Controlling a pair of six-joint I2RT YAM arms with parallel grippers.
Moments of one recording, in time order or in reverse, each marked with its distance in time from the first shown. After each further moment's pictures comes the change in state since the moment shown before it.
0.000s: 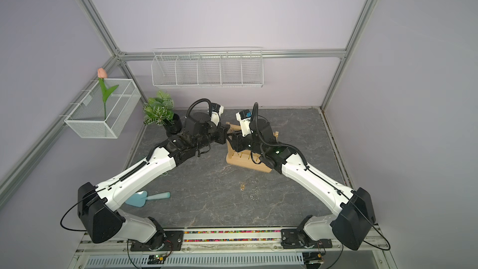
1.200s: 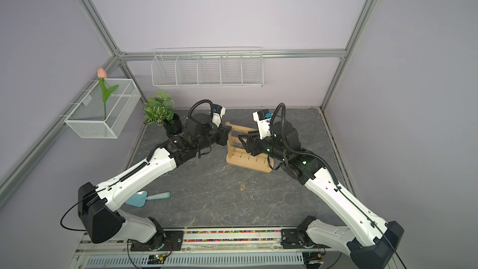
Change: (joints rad) left arm -0.014 -0.001 0.000 -0.018 0.010 -0.003; right arm -0.060 -0.257 -0.037 -0.182 -0.020 0.001
